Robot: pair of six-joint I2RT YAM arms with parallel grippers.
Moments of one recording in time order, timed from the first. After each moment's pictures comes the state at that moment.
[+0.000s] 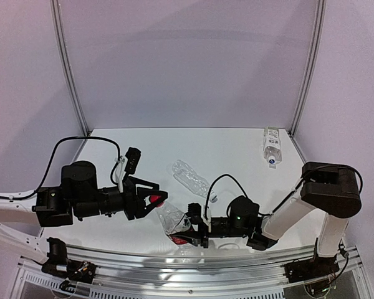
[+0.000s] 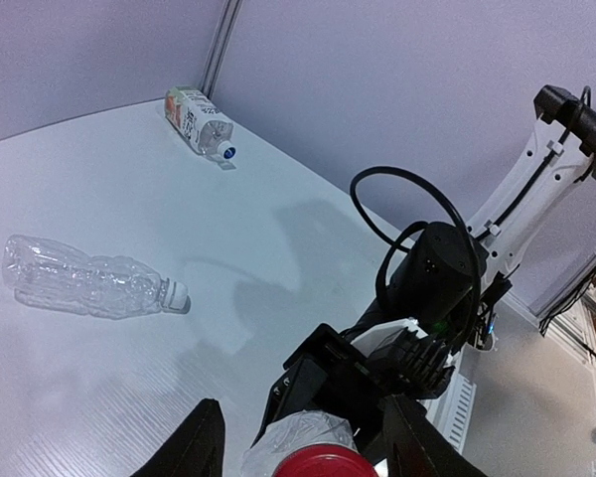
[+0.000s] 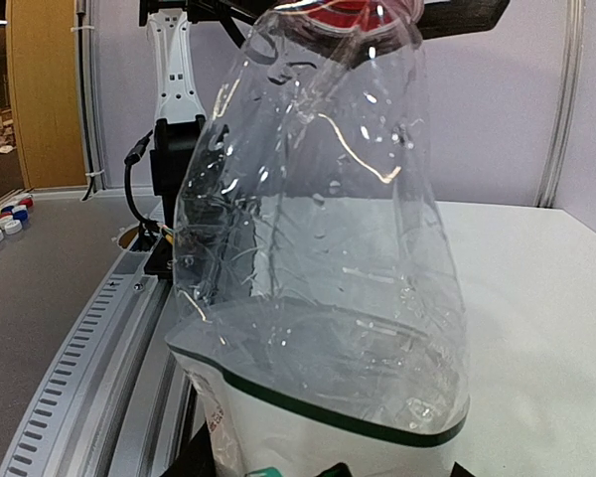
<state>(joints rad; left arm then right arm) -1.16 0.96 0.64 0.11 -0.06 -0.40 1.18 1.88 0.57 1.28 -0.34 -0.01</state>
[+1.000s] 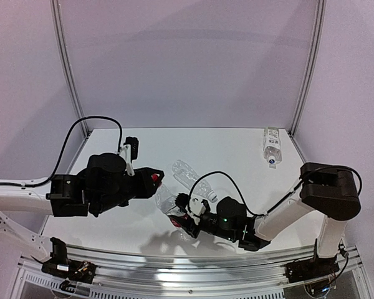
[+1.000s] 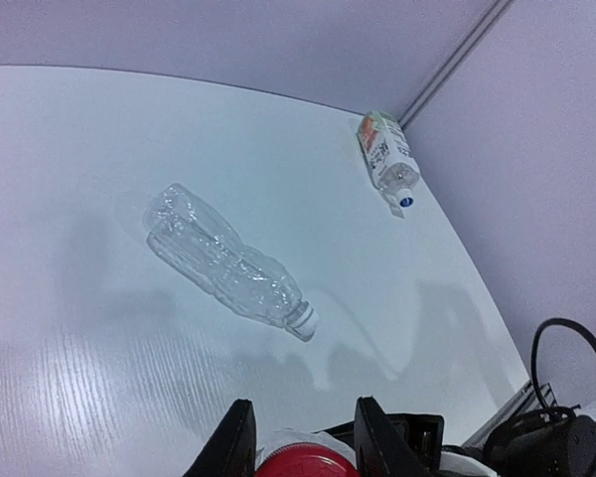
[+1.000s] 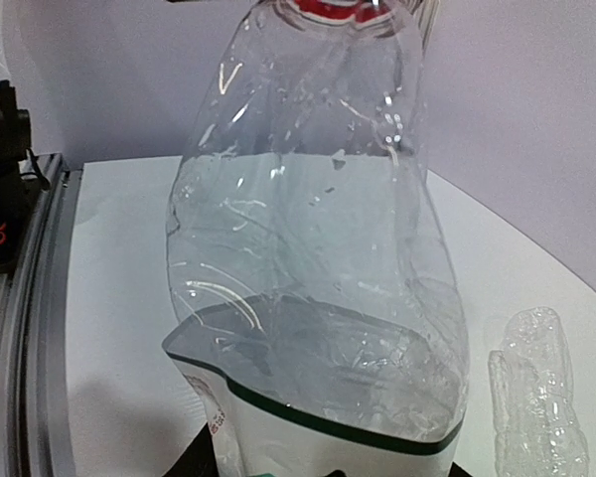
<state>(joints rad) -1.19 1.16 0.84 -0.08 -0.50 -0.75 1.24 1.90 0.67 1.11 0.16 -0.11</state>
